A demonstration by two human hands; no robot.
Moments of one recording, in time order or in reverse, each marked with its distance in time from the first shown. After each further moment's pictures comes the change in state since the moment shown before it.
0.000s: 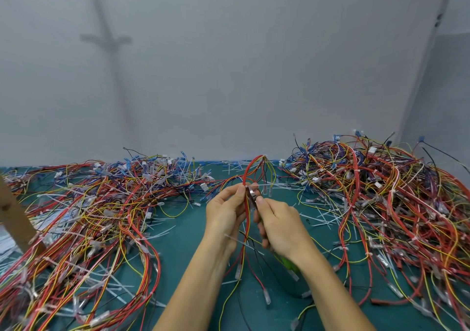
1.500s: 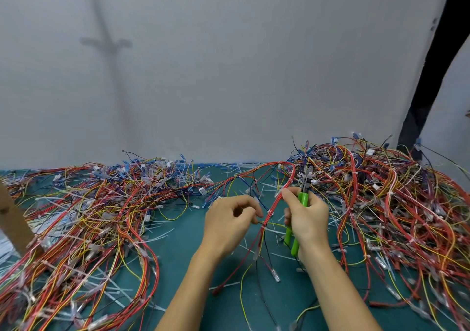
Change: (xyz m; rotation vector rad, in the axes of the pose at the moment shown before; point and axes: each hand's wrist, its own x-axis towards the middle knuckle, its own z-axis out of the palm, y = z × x) left_hand -0.012 0.009 -0.011 1.009 -0.187 0.415; right_hand 0.014 0.014 -0.014 0.664 0.472 0.154
